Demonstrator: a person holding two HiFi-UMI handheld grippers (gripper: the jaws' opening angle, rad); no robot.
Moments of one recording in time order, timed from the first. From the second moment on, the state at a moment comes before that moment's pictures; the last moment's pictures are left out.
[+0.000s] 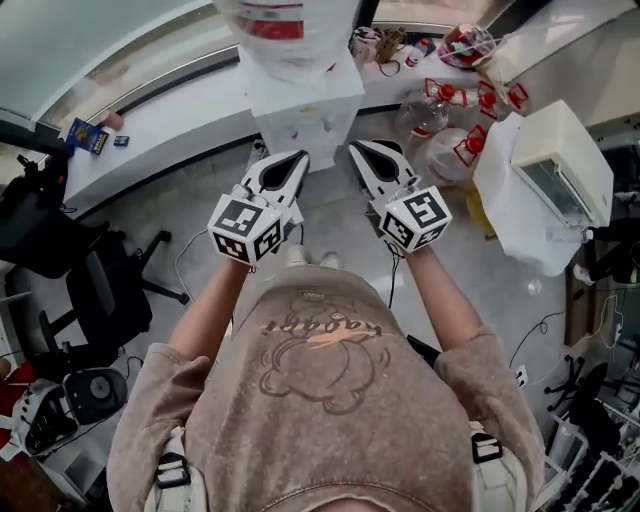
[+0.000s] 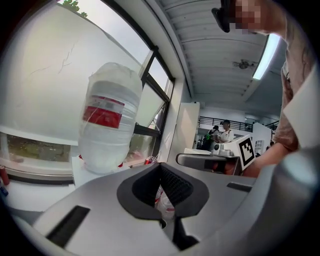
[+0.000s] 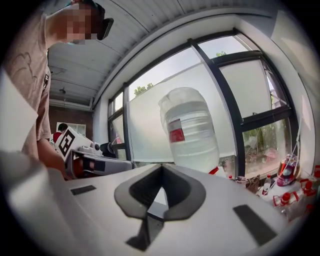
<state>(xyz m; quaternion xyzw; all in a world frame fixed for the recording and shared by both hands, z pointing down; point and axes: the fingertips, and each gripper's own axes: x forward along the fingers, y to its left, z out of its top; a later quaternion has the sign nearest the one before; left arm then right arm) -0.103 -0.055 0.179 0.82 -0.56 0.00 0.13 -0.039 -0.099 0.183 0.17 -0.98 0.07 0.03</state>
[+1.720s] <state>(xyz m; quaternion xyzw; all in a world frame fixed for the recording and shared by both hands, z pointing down) -0.074 -0.059 0.223 0.84 -0.53 0.01 0.12 0.033 -0.079 0.217 0.28 -0.96 0.09 0.03</state>
